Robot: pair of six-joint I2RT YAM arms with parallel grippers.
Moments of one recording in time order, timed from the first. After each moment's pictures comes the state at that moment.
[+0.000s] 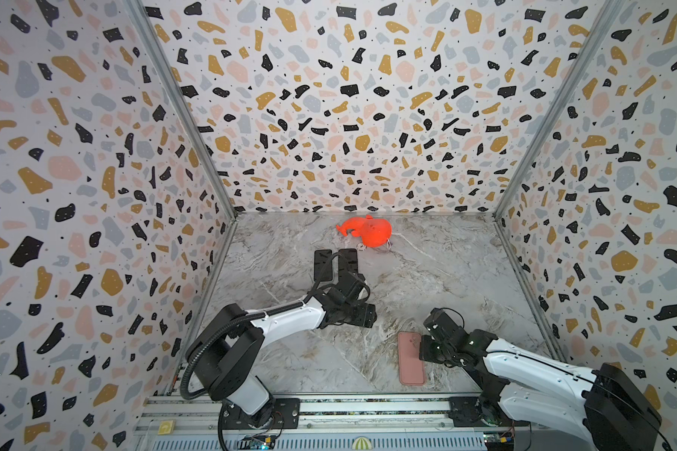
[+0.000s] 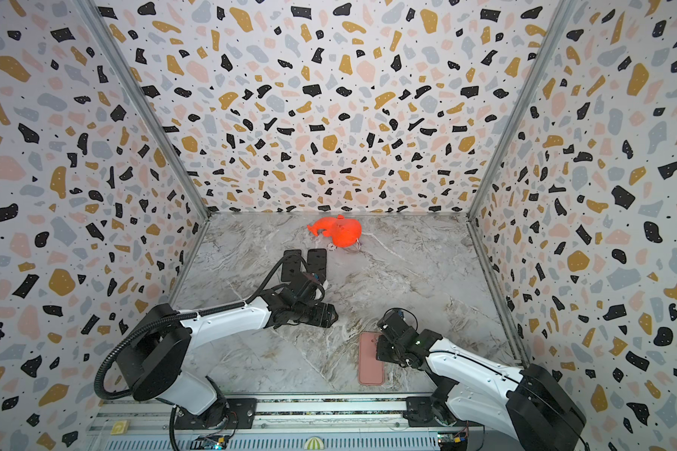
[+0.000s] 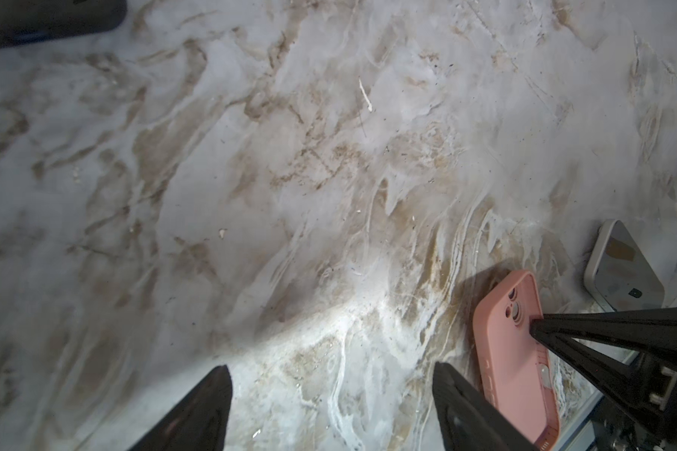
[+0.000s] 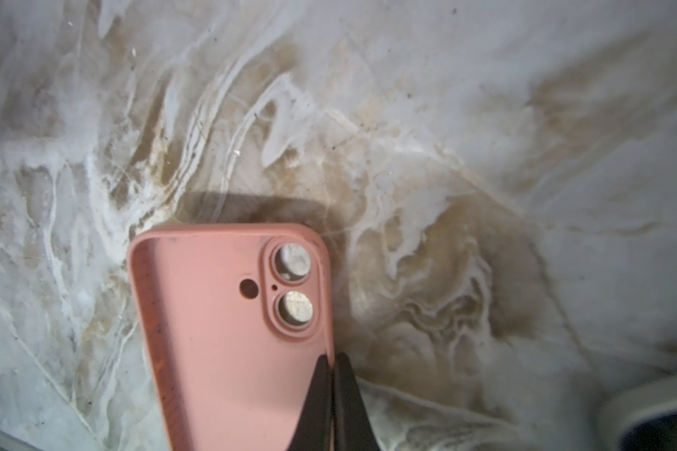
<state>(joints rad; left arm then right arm) -0.76 1.56 0.87 -0.32 0.18 -0.50 0.80 1.05 0.40 -0.47 -0.03 0.87</state>
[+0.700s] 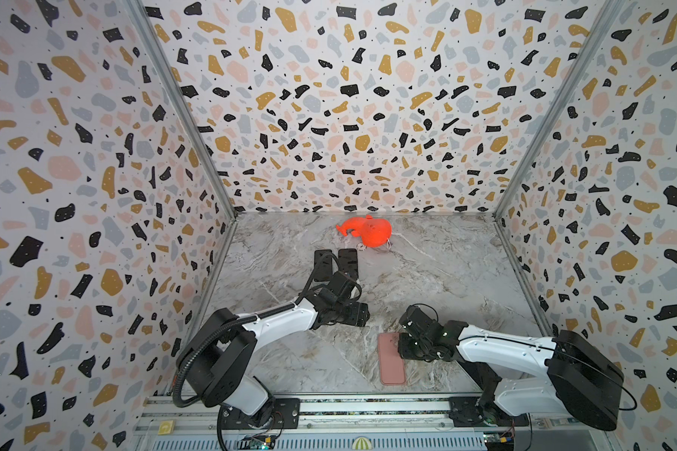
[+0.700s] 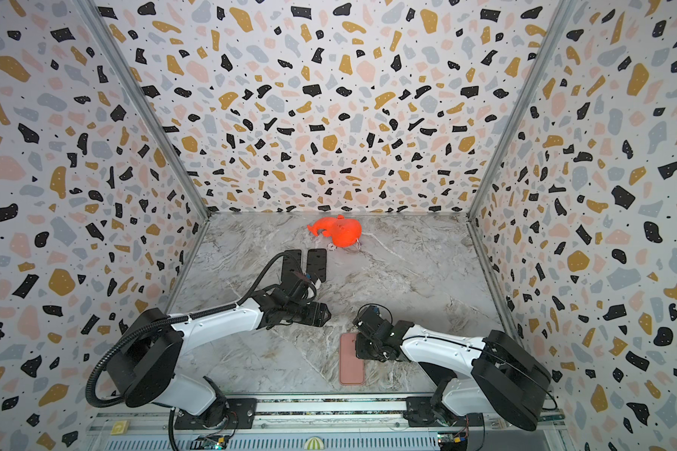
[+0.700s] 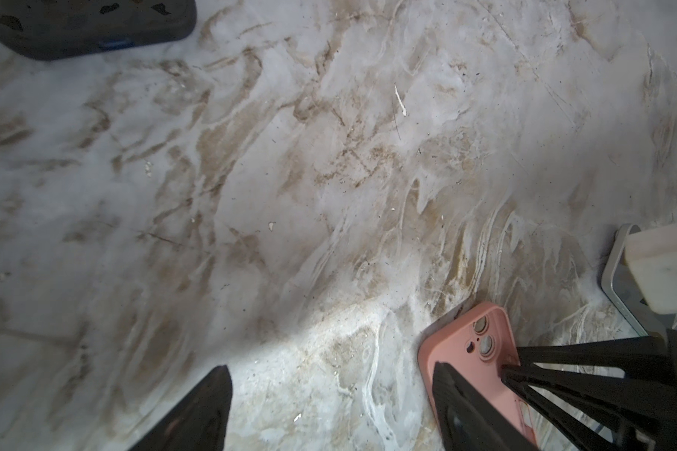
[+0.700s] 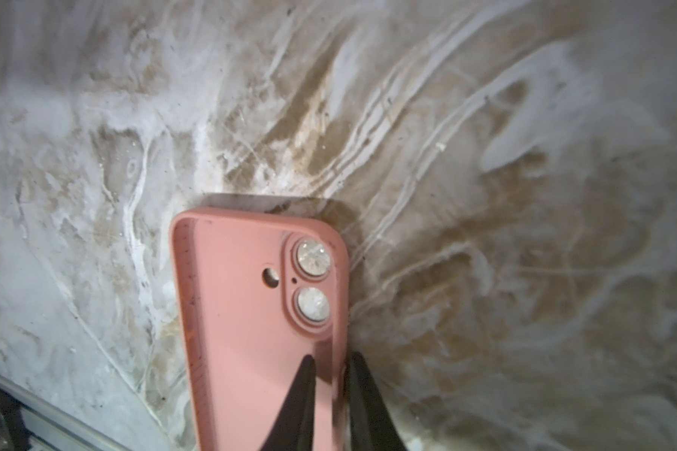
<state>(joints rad) -0.71 1.52 0.83 -0.31 0.18 -0.46 0.93 1.31 0.57 -0.38 -0.05 0.91</state>
